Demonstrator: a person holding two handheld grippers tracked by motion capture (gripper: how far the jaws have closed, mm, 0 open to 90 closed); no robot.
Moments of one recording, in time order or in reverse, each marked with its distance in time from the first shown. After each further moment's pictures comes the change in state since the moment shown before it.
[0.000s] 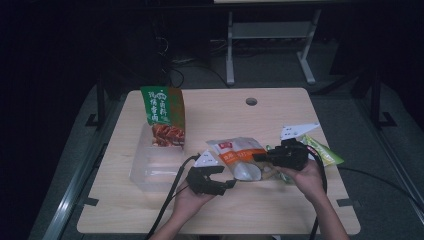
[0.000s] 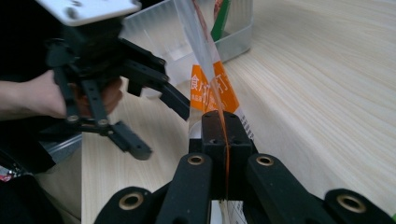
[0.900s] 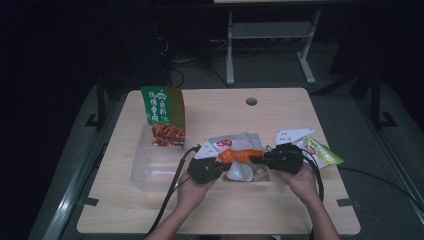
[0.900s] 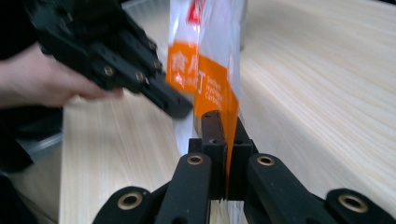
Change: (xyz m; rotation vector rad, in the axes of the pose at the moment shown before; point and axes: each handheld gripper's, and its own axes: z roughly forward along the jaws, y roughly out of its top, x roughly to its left) left arm 0.007 0.018 -0.006 -0.042 0.099 0.044; right arm 0.006 -0.006 0.015 0.020 -0.061 -0.041
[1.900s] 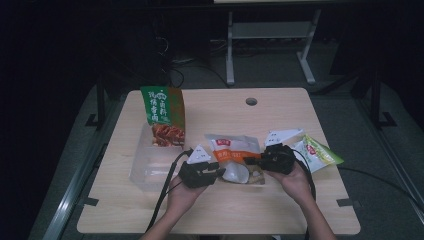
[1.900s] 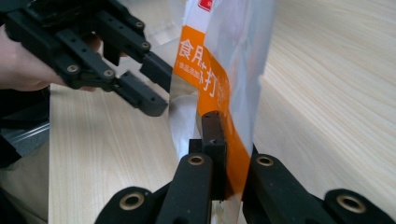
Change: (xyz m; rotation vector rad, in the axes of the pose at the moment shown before) left arm 0.001 -0.013 -0.022 0.031 0.027 0.028; right arm 0.010 0.009 0.015 0.043 -0.032 -0.003
